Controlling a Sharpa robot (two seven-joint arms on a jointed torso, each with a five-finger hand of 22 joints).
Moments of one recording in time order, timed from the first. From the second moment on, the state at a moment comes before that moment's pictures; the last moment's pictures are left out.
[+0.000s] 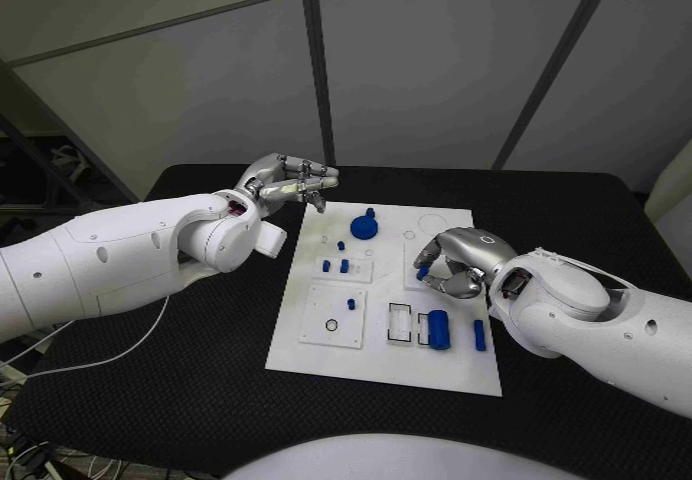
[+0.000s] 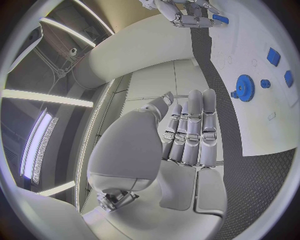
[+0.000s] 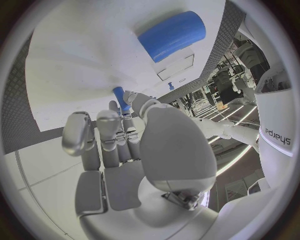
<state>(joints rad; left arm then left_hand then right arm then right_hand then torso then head) 1.18 -0.90 -0.02 1.46 -0.16 -0.25 0.31 1.42 -0.11 0.33 -0.01 0.15 1.01 0.19 0.12 0.07 0.95 0.13 0.25 0.07 1.10 0.05 0.91 0.34 0.20 1.05 0.14 0.47 1.07 1.07 -0.80 -0.01 1.64 -1.67 -0.29 -0.24 1.39 -0.16 0.44 0.03 0.26 1.03 0.15 0.07 0.08 1.06 0.09 0.17 0.07 1.45 0.01 1.05 0.80 0.08 1.34 0.11 1.29 1.31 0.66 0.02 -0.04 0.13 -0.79</state>
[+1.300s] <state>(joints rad) 1.18 -0.90 -0.02 1.45 -0.16 -0.25 0.31 1.42 -0.11 0.33 -0.01 0.15 1.01 0.19 0.13 0.07 0.95 0.13 0.26 0.07 1.10 0.05 0.91 0.34 0.20 1.05 0.14 0.47 1.07 1.07 -0.84 0.04 1.79 -1.67 -0.40 -0.24 1.45 -0.10 0.48 0.00 0.23 1.15 0.12 0.13 0.09 1.24 0.05 0.24 0.11 1.47 -0.03 1.15 0.90 0.06 1.43 0.08 1.41 1.31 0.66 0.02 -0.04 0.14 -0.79</state>
